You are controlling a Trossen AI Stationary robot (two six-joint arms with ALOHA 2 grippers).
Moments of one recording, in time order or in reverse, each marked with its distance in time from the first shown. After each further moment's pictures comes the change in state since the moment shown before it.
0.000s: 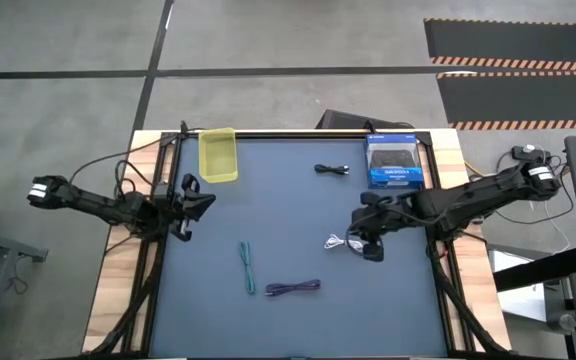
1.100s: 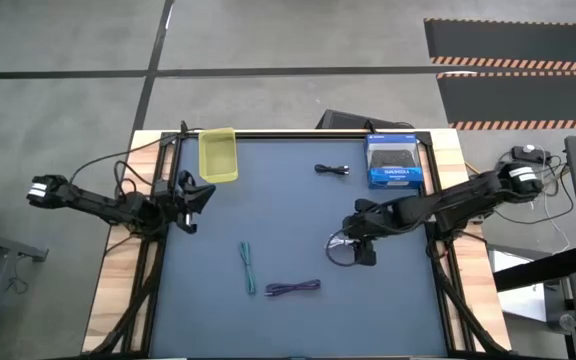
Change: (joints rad) left arm 0.000 0.026 0.000 0.023 -0.169 0.038; right arm 0.000 0.198 0.000 0.009 0.001 0.041
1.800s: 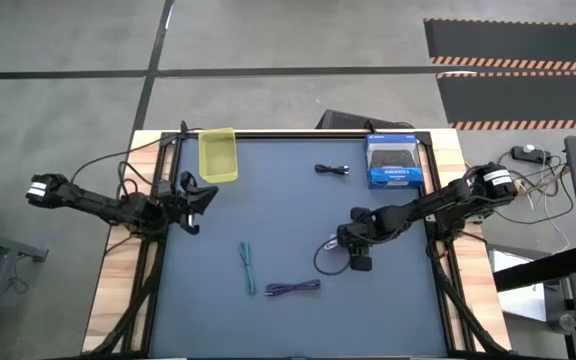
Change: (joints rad) left arm 0.000 0.035 0.002 0.003 0.000 -0.011; right arm 0.001 0.234 0.002 0.041 -0.012 0.002
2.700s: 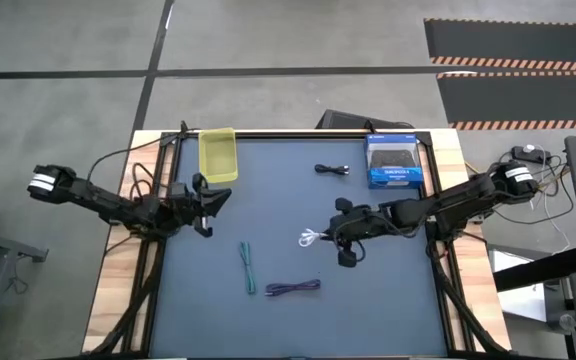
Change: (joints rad) left arm 0.000 0.317 0.077 0.272 0.001 0.000; right arm -0.001 -0.206 -0.054 0.518 0.041 -0.121
